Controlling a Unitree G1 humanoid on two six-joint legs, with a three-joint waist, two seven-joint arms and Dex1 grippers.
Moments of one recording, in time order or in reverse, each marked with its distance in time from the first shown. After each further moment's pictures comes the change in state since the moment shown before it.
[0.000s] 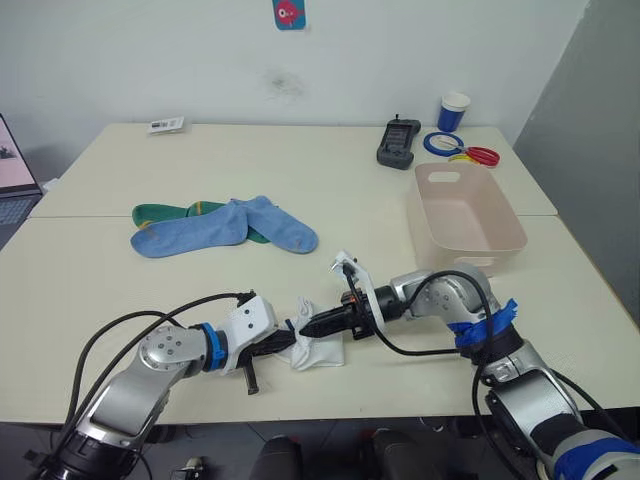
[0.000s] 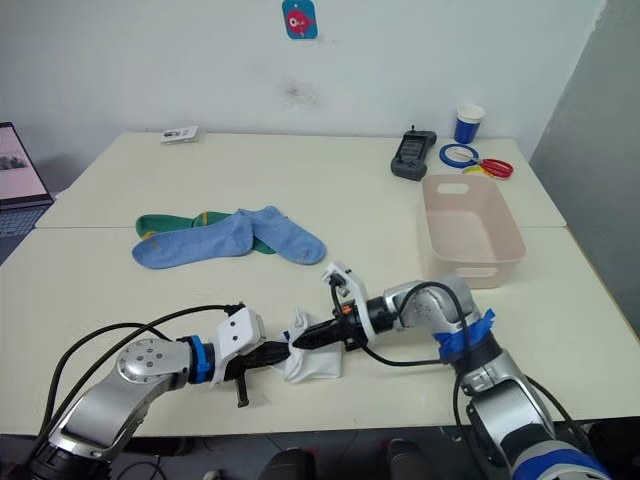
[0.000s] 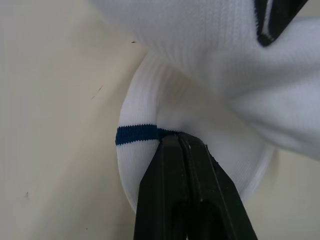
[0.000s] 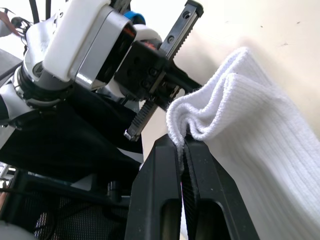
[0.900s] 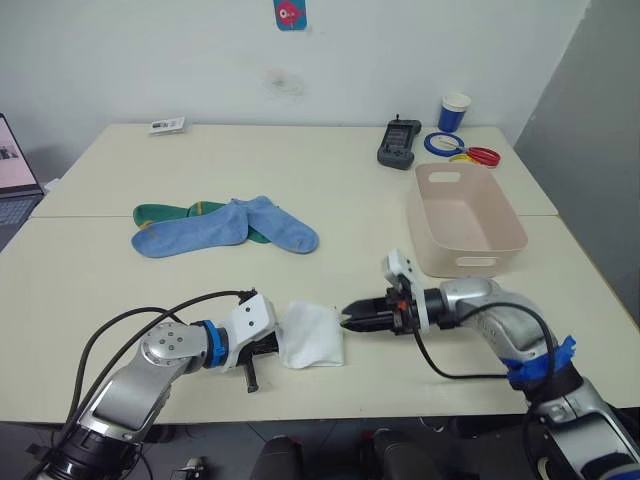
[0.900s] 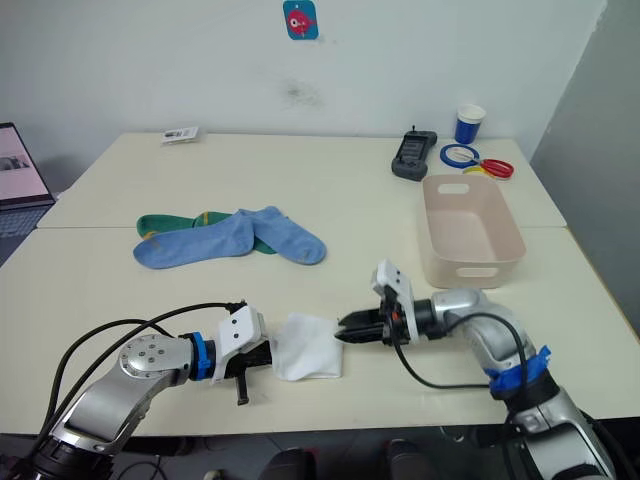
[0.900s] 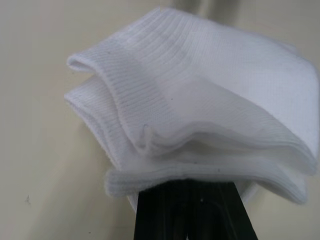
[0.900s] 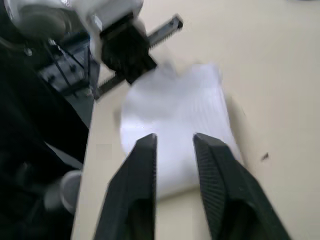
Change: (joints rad) left arm -0.040 0.003 -0.013 0.043 0.001 -0.018 -0.027; right arm 0.280 -0.261 0.011 -0.238 -0.223 -0.601 0.175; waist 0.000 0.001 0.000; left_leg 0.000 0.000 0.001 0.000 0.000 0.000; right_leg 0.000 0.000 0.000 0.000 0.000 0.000
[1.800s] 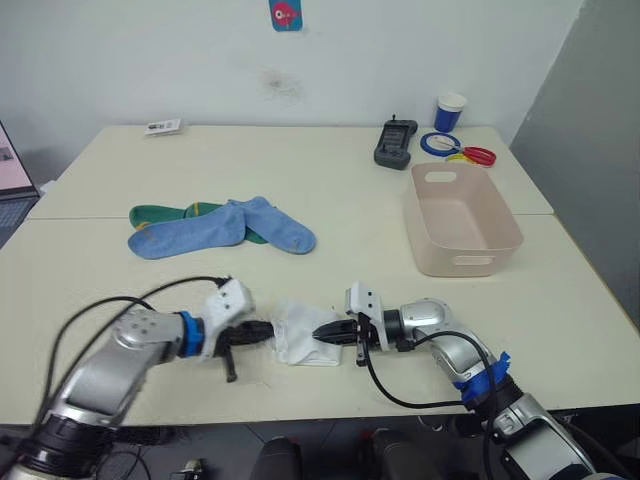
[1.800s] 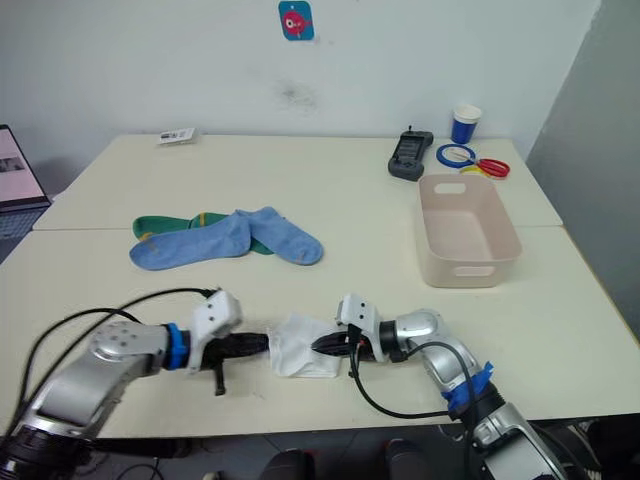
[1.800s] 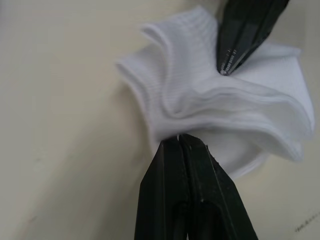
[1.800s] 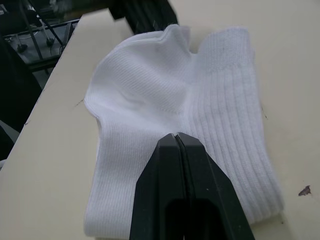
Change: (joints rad) left arm -0.063 0.100 0.186 0.037 -0.161 0.149 -0.103; right arm -0.004 0.210 0.085 0.291 -0.256 -0.369 -0.036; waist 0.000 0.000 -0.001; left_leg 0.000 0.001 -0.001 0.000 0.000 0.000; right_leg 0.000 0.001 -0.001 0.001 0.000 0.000
